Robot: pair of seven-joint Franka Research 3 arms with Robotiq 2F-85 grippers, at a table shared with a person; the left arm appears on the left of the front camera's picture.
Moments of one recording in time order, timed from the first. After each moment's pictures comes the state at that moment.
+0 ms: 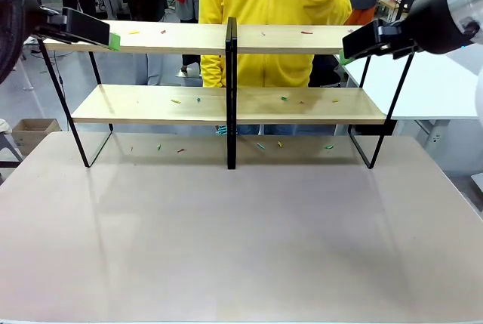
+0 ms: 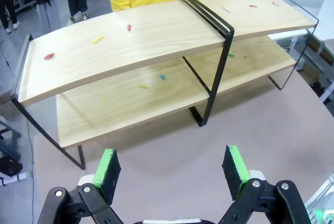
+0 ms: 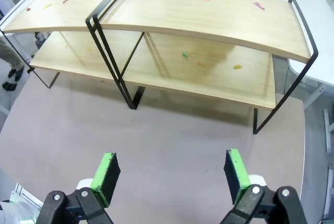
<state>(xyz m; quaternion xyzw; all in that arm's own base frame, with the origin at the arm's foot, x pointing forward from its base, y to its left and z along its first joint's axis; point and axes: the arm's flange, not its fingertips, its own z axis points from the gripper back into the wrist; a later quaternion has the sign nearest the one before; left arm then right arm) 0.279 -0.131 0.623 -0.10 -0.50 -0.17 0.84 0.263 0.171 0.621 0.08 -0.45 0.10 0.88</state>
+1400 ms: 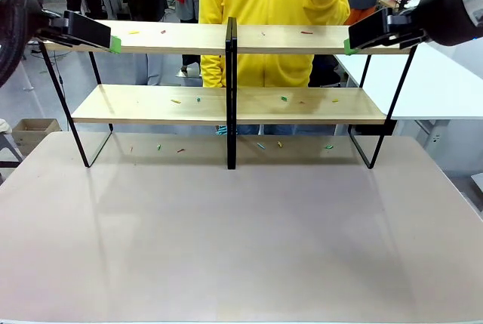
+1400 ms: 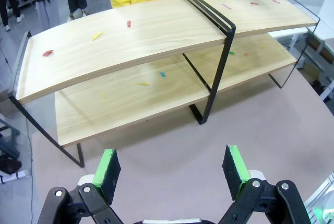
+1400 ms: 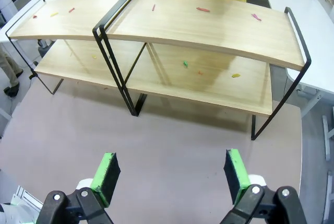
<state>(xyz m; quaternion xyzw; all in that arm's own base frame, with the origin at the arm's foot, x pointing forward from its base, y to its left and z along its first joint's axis) 0.282 -0.130 0.620 -0.11 -0.49 -0.17 0.85 0.251 0.169 0.632 0.08 -0.47 0.11 0.87</state>
